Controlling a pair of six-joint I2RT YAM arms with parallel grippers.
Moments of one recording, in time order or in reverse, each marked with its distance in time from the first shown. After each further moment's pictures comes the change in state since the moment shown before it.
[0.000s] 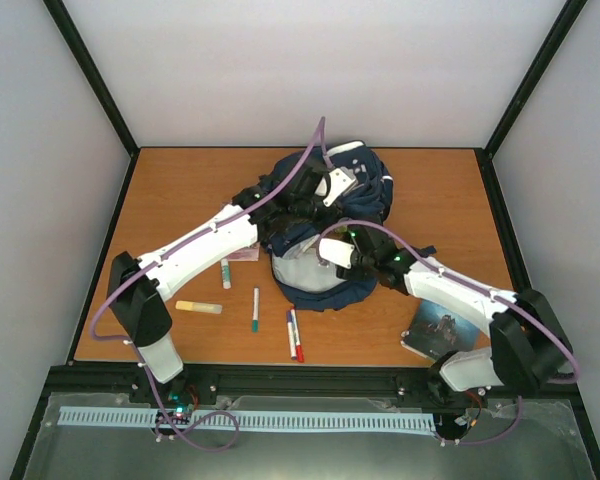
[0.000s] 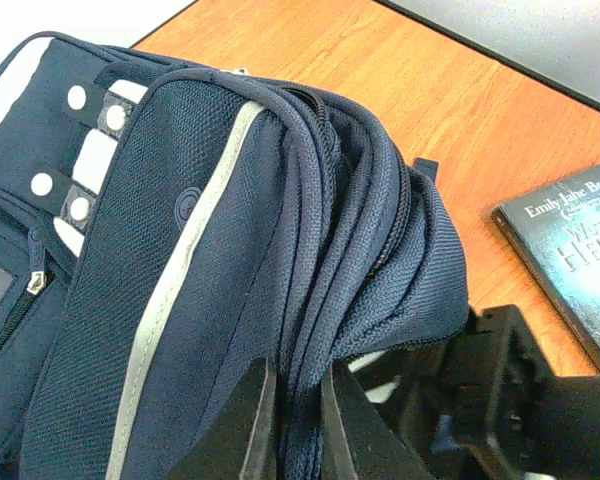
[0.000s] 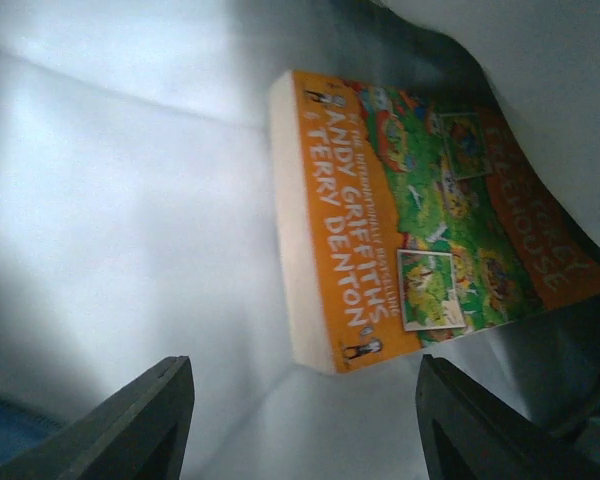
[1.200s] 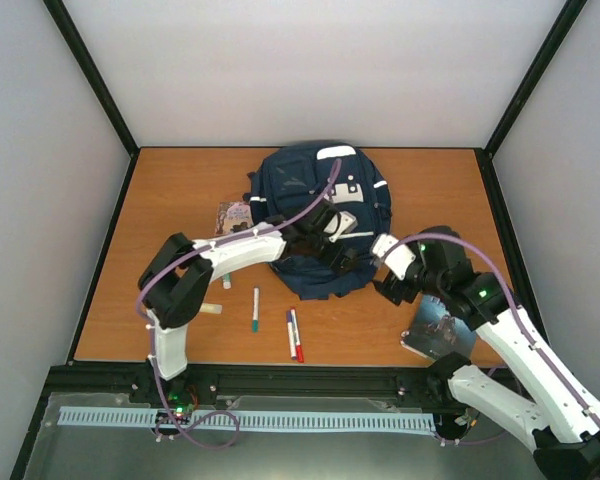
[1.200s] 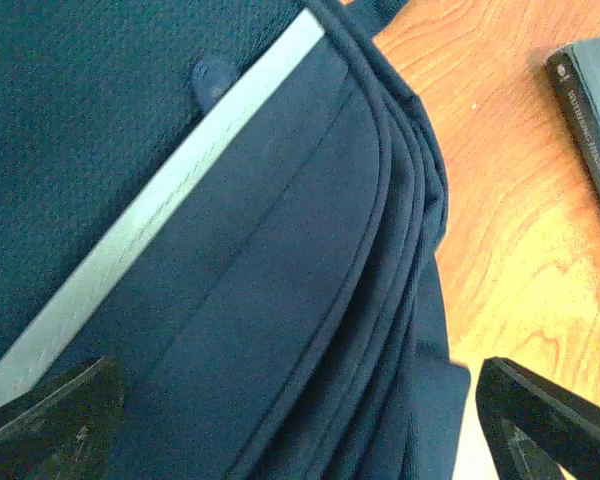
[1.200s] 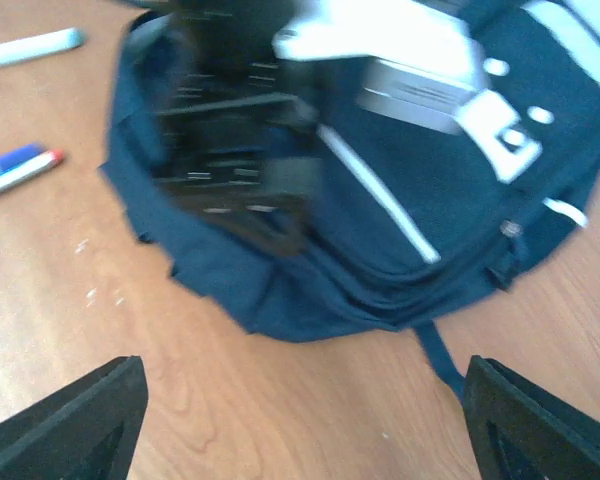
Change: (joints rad) left arm -0.005 0.241 -0.201 0.194 0.143 -0.166; right arm -0.103 -0.597 0.020 -0.568 -0.170 0.307
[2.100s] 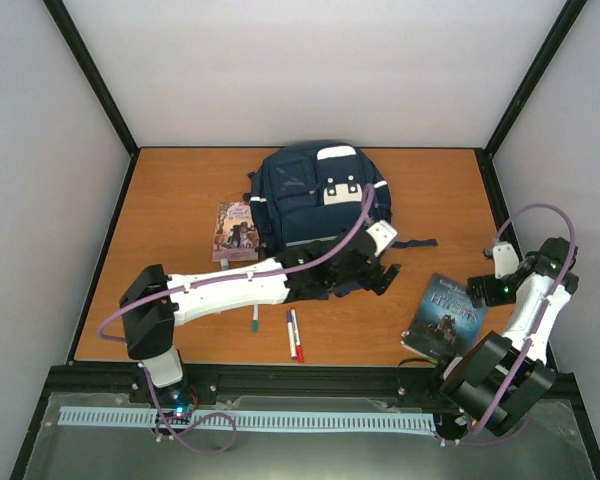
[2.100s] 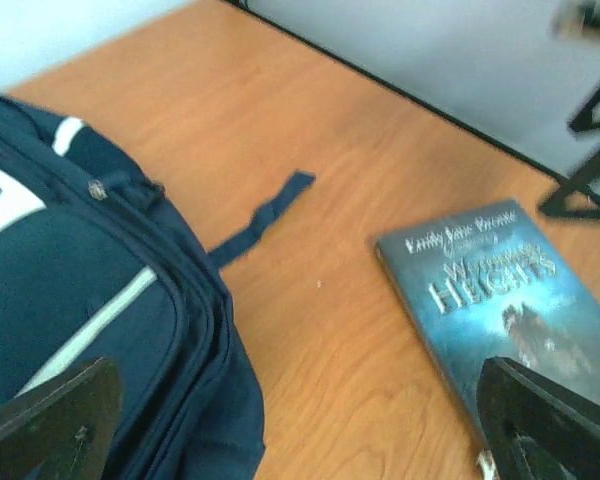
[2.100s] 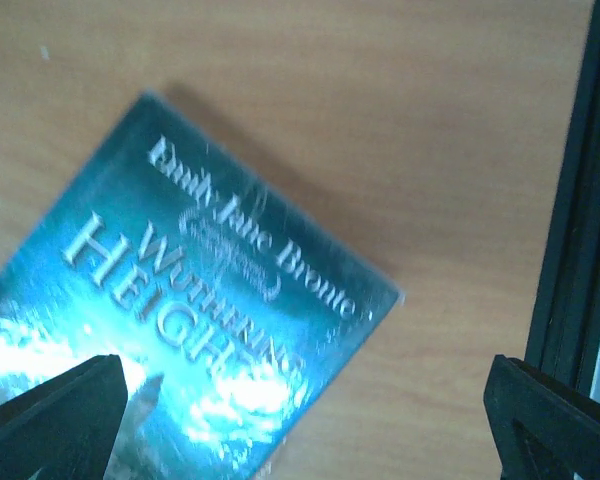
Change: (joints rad) left arm -0.319 -0.251 -0.075 0.175 -0.418 -0.076; right arm -1.240 0.349 0.032 -0.144 -0.187 -0.226
